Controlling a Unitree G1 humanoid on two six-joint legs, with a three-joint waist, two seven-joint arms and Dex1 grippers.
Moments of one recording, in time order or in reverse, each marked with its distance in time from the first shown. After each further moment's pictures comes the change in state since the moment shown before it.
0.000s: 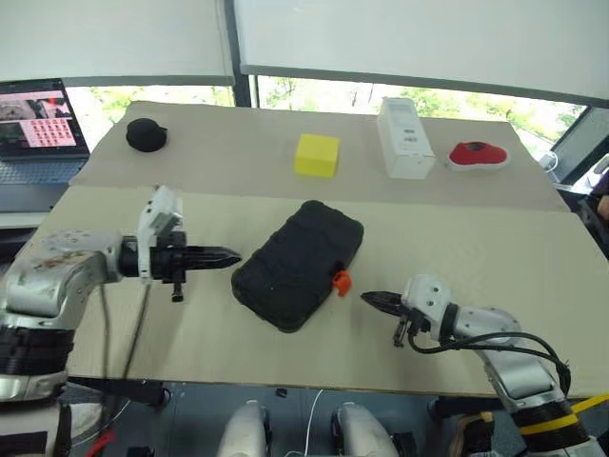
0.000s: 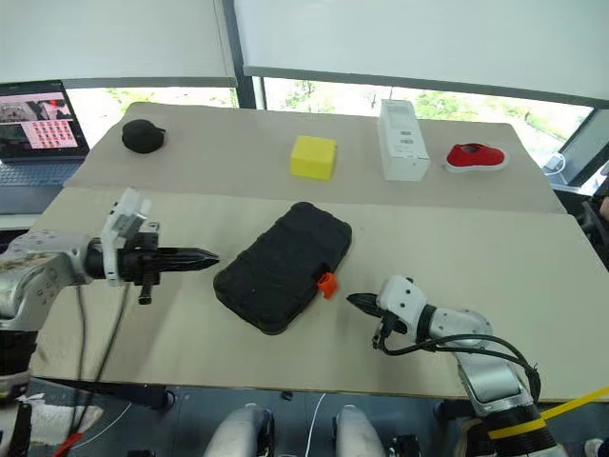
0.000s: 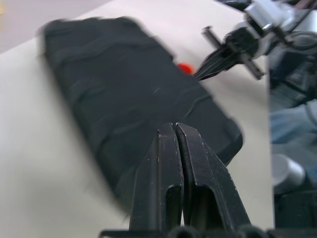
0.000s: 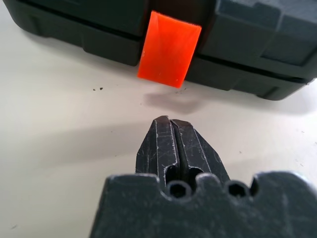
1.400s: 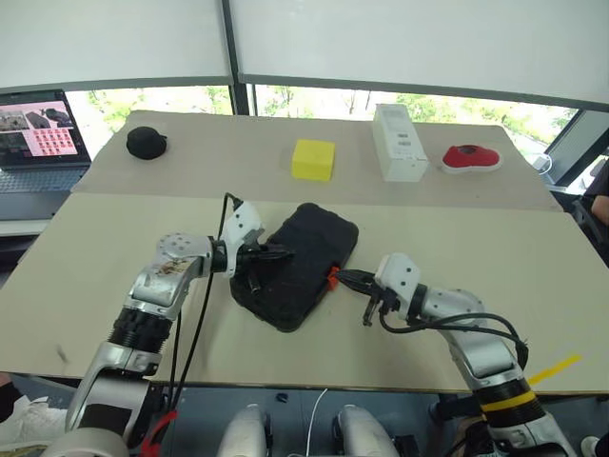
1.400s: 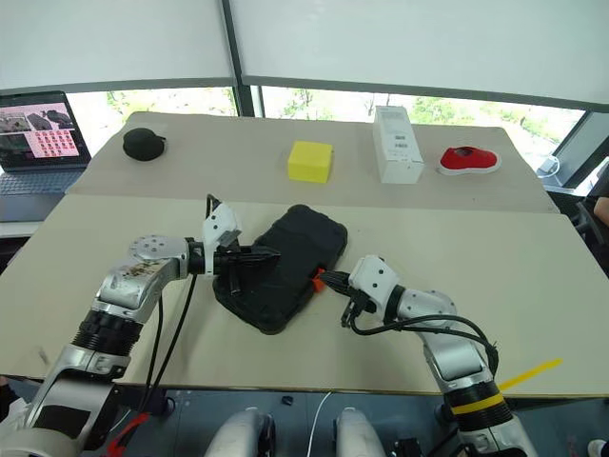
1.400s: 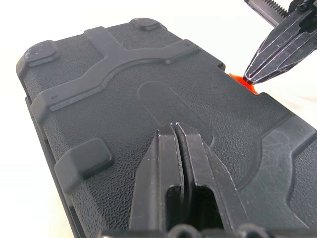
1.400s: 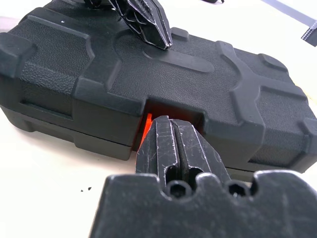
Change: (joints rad) left arm -0.081 -0.270 -0.187 0.235 0.340 -0.300 0.185; right arm -0.166 0.140 0.065 0.041 -0.027 0.022 -0.042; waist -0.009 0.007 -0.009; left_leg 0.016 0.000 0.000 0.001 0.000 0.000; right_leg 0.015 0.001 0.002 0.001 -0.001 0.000
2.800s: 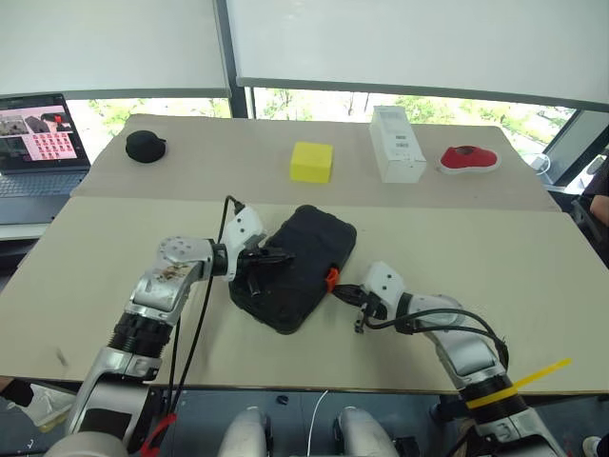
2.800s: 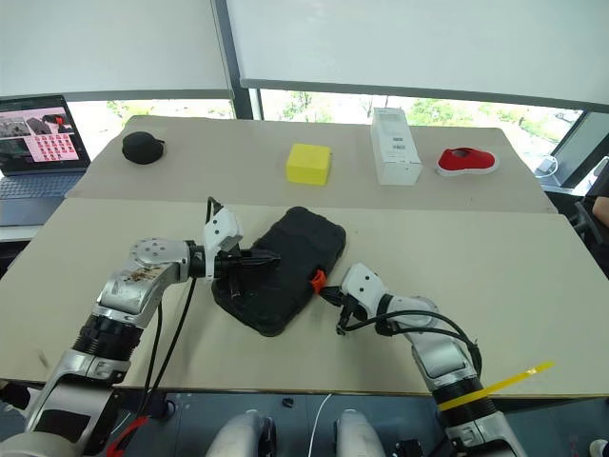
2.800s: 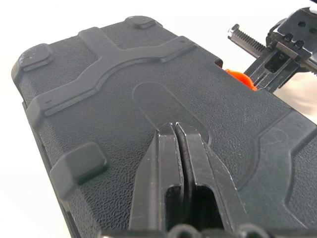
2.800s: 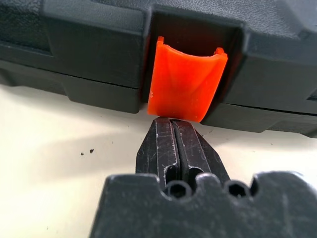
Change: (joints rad) left arm 0.039 -0.004 0.001 -0.025 0.028 -0.024 0.000; right arm -0.023 0.015 0.043 0.092 -0.051 0.089 0.031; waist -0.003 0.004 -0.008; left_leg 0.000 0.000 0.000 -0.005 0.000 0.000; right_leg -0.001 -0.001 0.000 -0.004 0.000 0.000
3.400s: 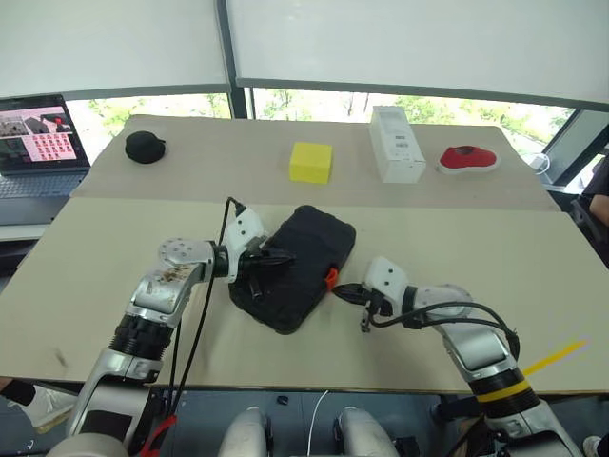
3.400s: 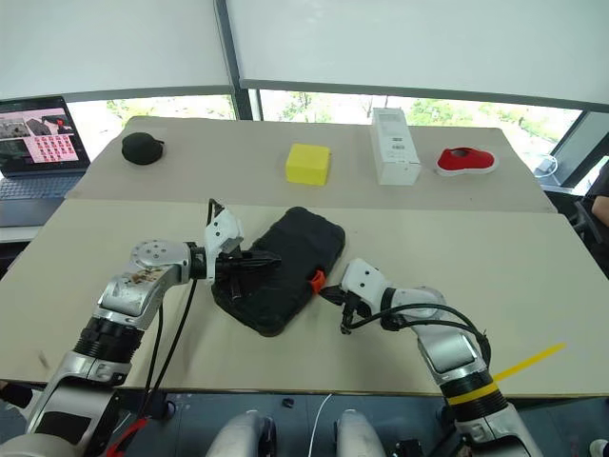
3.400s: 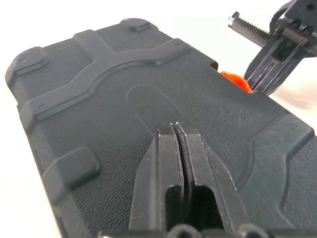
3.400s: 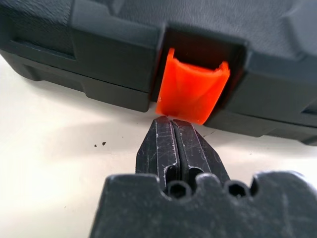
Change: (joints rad) left arm 0.014 -0.005 0.001 -0.016 0.000 0.000 0.002; right arm -0.036 -0.005 0.020 -0.028 -0.012 0.084 0.043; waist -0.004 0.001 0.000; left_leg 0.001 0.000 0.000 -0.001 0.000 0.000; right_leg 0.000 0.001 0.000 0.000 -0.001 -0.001
